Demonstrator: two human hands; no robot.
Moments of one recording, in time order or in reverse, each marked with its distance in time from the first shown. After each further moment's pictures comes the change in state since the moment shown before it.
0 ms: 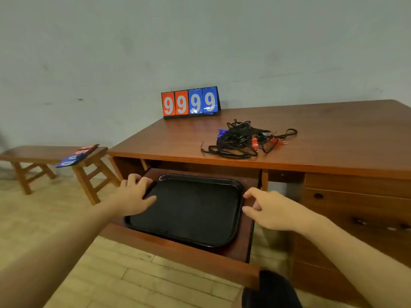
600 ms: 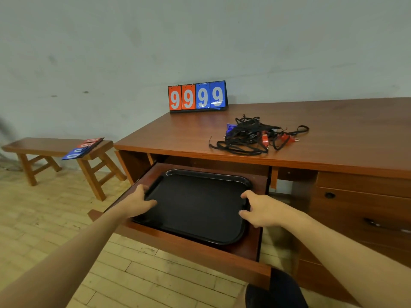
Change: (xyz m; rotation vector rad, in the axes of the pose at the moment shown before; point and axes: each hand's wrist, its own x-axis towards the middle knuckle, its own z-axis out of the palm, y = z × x) left_hand 0.015 -0.027 0.038 -0.454 -0.112 -0.199; right_hand 0.041 -0.011 0.033 0.032 -0.165 0.125
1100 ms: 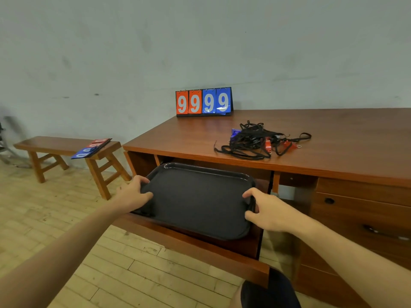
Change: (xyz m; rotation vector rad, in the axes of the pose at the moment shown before) left_hand -0.043 0.005 -0.029 0.046 0.249 0.058; right_hand -0.037 -0.009 -0.012 0.007 0.159 -0.148
